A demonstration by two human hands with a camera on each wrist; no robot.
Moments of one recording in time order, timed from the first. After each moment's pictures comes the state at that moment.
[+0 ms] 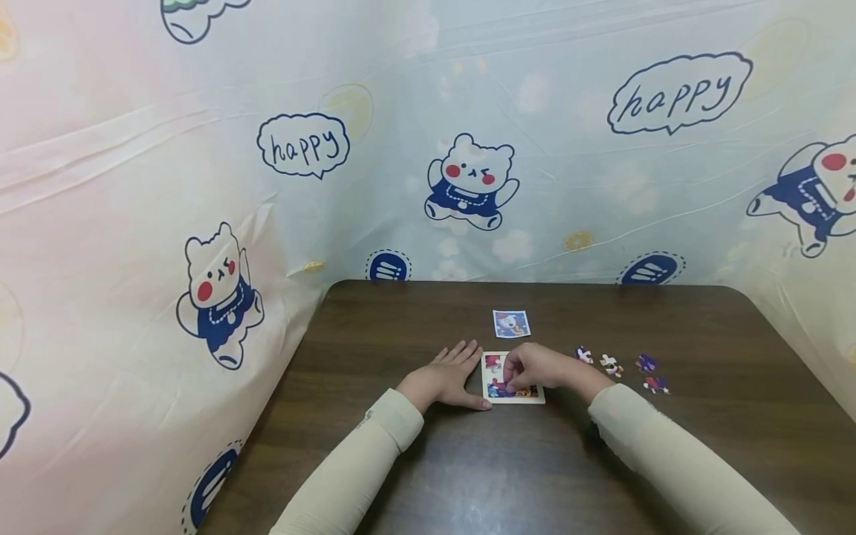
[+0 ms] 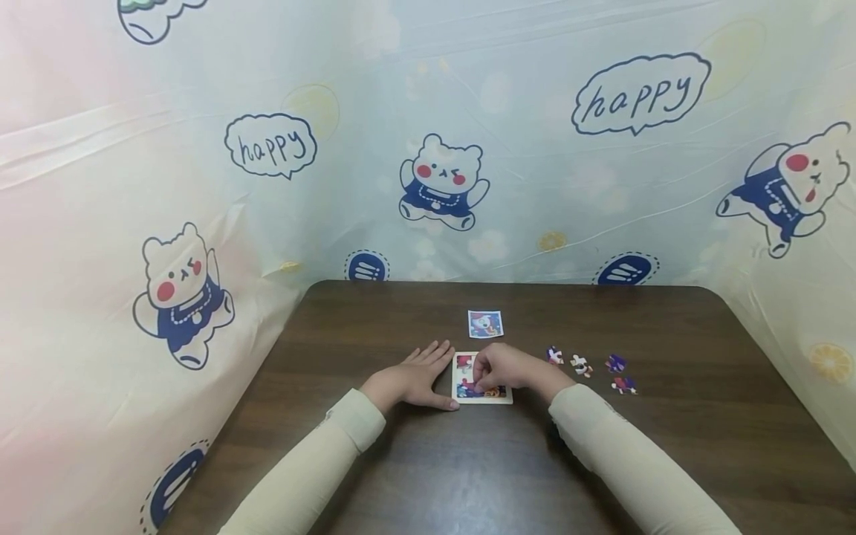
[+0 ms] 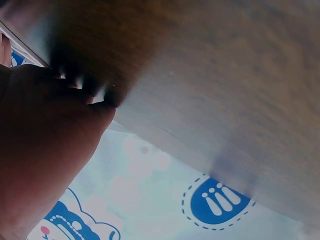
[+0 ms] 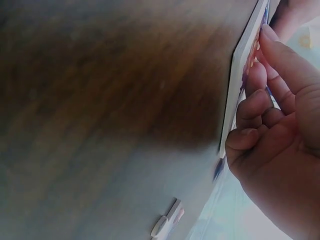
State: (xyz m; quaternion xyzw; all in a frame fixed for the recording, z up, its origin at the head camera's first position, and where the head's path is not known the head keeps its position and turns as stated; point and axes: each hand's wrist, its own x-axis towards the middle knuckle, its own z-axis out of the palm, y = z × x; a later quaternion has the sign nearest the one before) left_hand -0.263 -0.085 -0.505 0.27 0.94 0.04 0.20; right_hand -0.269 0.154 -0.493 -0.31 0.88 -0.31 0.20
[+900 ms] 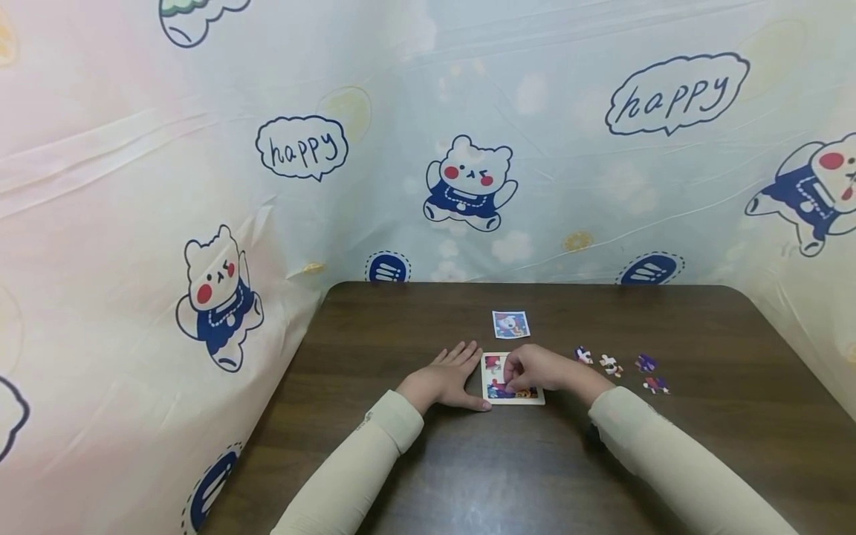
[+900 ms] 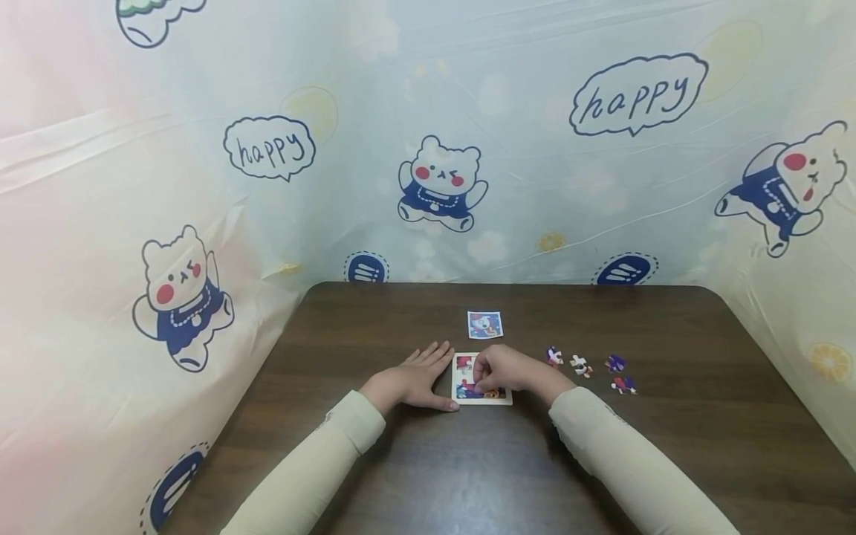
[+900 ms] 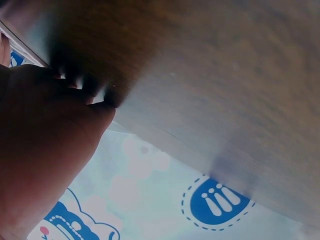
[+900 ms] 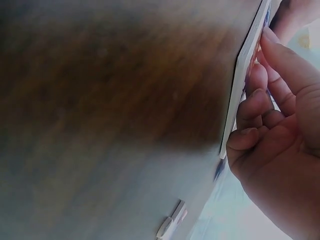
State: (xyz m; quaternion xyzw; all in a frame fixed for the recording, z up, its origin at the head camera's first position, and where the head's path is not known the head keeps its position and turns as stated) left_hand -0.255 -0.085 -0.492 0.28 0.94 0.03 0.19; right_hand -0.265 0.155 -0.493 -0.30 0.88 -0.31 0.19
